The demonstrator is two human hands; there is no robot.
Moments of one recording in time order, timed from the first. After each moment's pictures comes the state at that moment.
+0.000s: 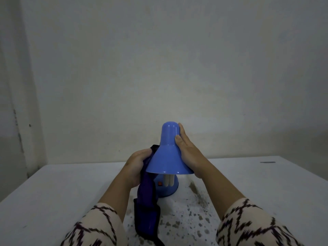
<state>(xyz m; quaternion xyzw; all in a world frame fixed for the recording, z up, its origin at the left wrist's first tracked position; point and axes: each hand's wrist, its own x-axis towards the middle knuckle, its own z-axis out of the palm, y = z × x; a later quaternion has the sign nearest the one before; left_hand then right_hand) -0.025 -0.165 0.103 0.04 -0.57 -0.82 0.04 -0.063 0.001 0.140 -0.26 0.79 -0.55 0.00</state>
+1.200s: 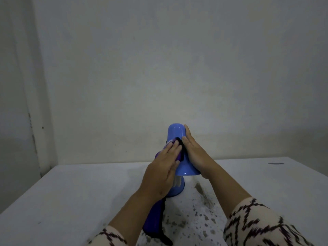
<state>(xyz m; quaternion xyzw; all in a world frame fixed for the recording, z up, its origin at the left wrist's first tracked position) 0.017 -0.118 0.106 -0.20 -0.86 -0.27 0.37 -0.063 0.003 0.141 -0.28 0.77 -0.57 0.00</state>
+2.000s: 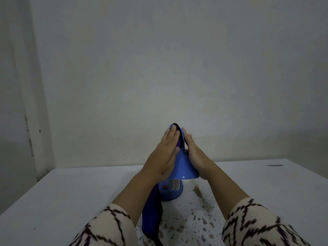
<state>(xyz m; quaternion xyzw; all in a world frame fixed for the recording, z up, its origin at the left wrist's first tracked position) -0.017 -0.118 0.141 -0.20 -0.90 -0.27 0.29 -0.066 0.004 0.146 -0.25 0.74 -0.62 0.06</state>
